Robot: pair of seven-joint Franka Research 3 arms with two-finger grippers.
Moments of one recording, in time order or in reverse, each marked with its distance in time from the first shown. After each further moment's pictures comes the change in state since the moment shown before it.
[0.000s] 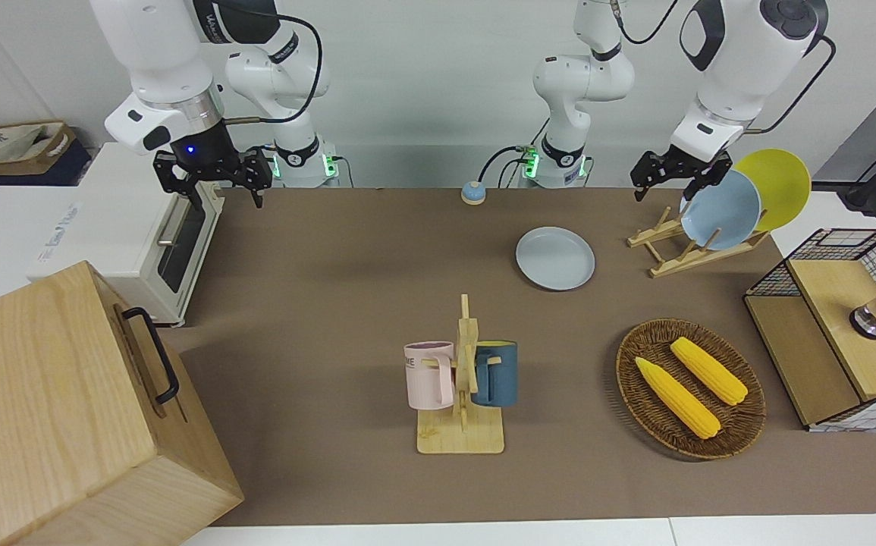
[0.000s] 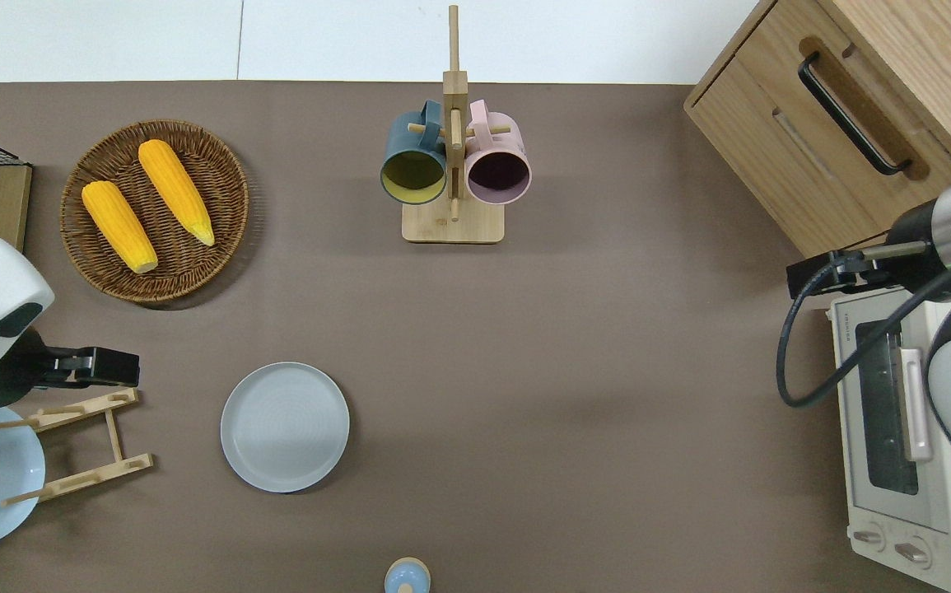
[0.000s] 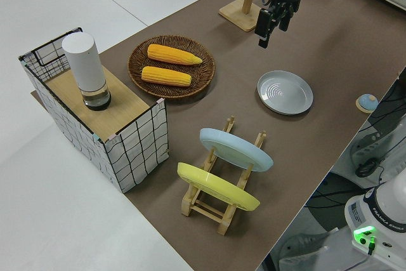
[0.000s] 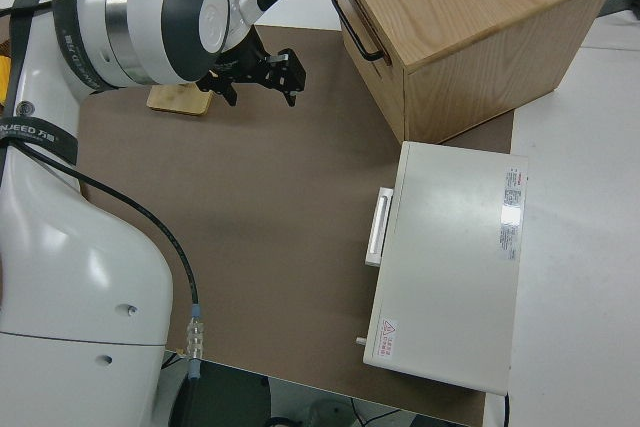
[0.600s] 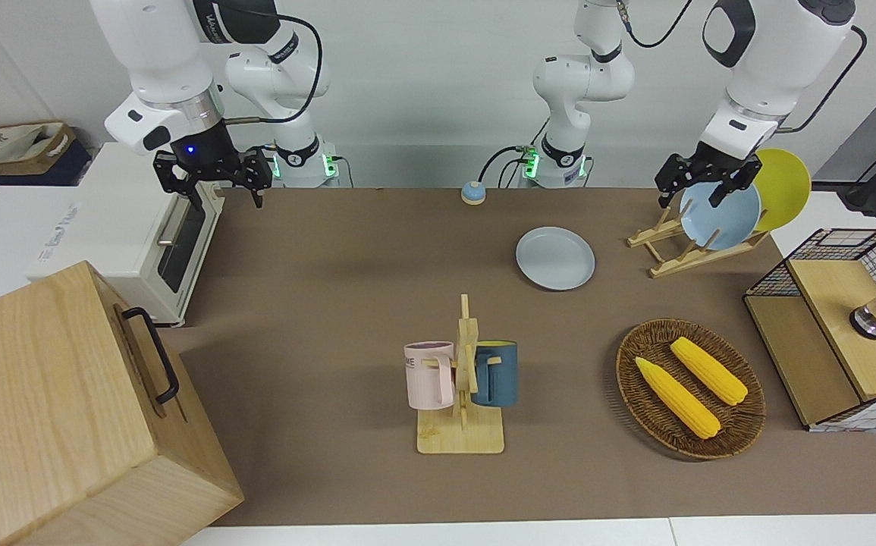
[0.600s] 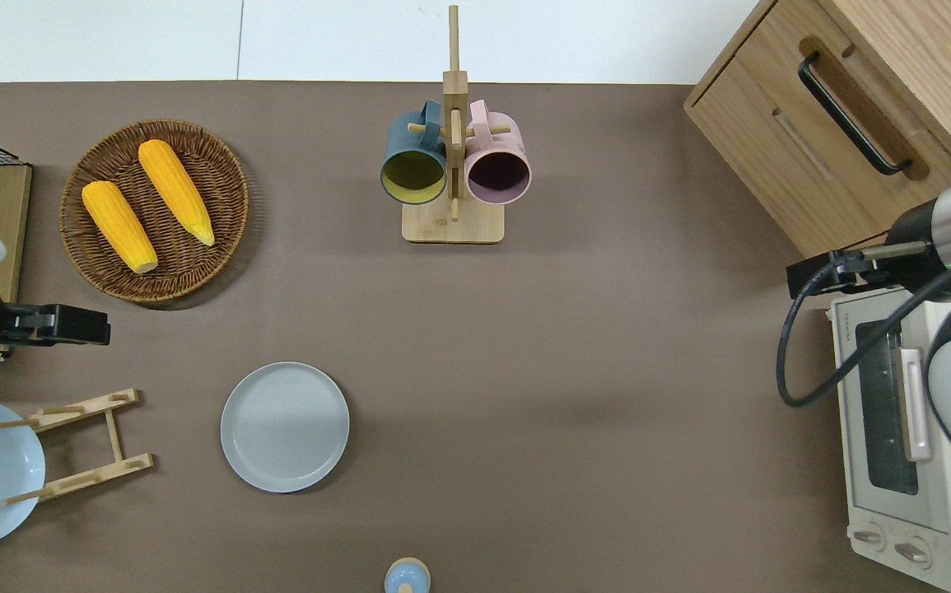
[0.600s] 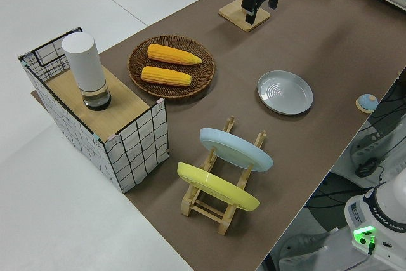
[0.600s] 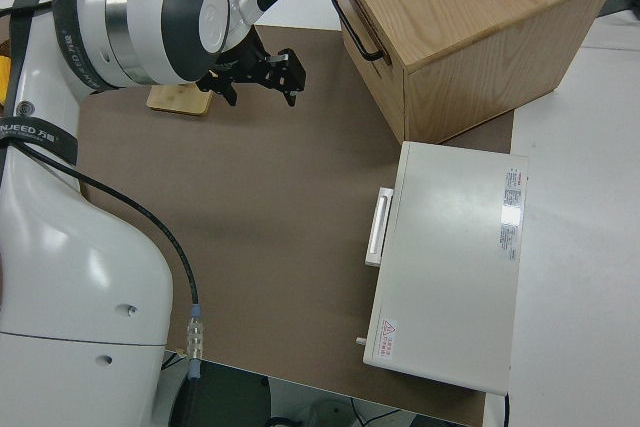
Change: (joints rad) left arm 0.000 0.091 0.017 0.237 0.005 -0.083 0.044; right arm 0.000 0.000 0.000 0.000 0.000 0.000 0.000
